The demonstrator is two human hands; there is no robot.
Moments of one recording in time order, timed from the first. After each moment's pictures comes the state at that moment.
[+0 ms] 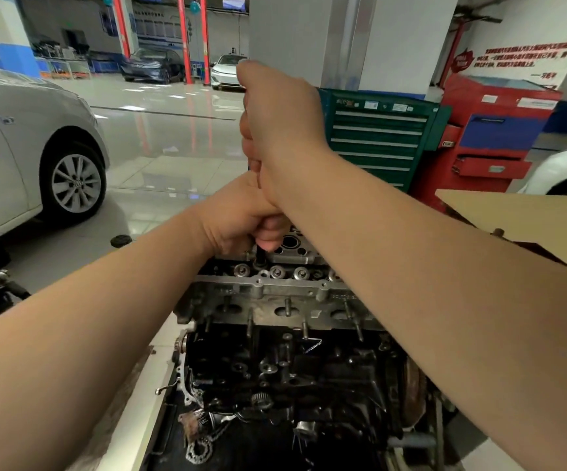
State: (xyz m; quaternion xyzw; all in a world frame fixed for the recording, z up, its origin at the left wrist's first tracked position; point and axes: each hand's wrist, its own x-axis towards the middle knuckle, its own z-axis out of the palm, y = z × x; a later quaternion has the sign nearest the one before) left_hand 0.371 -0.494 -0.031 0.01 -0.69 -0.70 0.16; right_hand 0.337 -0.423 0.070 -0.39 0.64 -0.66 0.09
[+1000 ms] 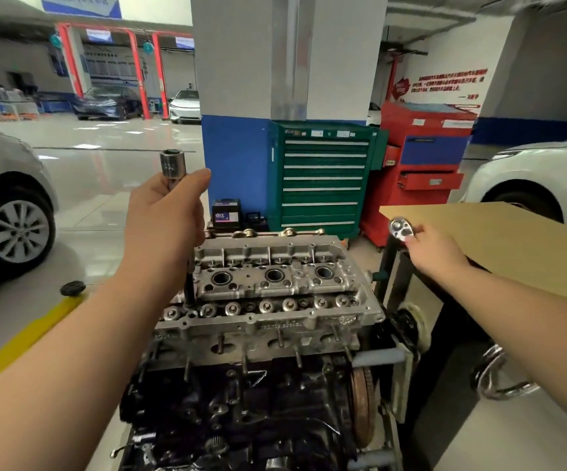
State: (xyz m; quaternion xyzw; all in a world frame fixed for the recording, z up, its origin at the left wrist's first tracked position) left_hand 0.358 -0.443 0.006 0.16 -0.61 -0.58 0.51; right_hand 0.036 -0.196 -0.063 -0.17 0.93 -0.32 -0.07
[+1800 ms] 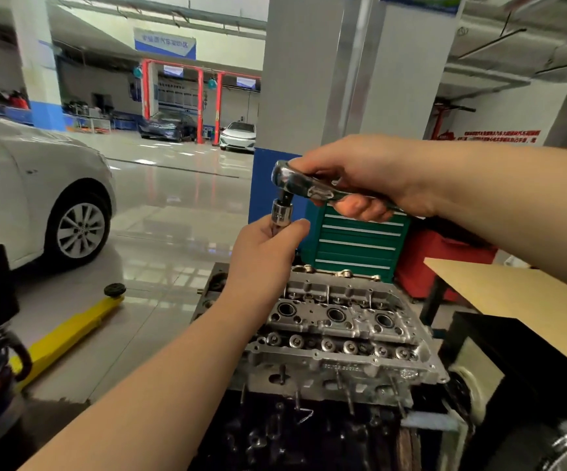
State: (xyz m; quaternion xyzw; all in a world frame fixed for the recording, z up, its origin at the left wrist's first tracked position) left_hand 0.368 -0.445 0.001 0.10 -0.63 -0.60 0.48; right_hand 0.284 -0.341 0.158 -0.49 0.80 -0.28 0.21
